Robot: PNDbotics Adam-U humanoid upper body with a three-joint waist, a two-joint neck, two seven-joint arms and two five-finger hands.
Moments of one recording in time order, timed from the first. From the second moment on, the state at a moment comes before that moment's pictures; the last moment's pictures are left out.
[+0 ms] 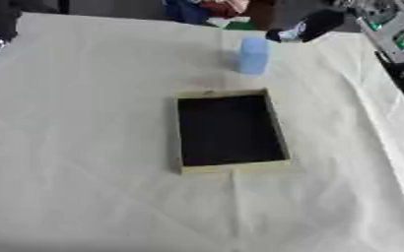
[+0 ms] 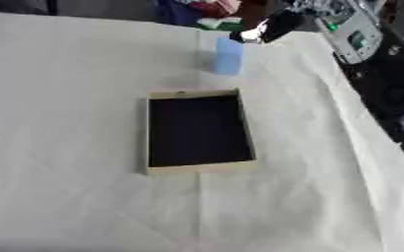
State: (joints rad) left arm -0.65 0.43 -0.19 -1.72 -0.14 -0.01 -0.09; right arm -0.86 -0.75 0.19 -1.12 0.35 -0.26 0.47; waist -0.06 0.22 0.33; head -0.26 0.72
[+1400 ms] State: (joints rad) left arm -0.68 0.40 -0.21 -1.73 -0.14 -0.01 -0.11; right arm -0.86 -0.71 0.15 -0.90 0.49 -0.27 0.42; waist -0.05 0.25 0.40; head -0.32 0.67
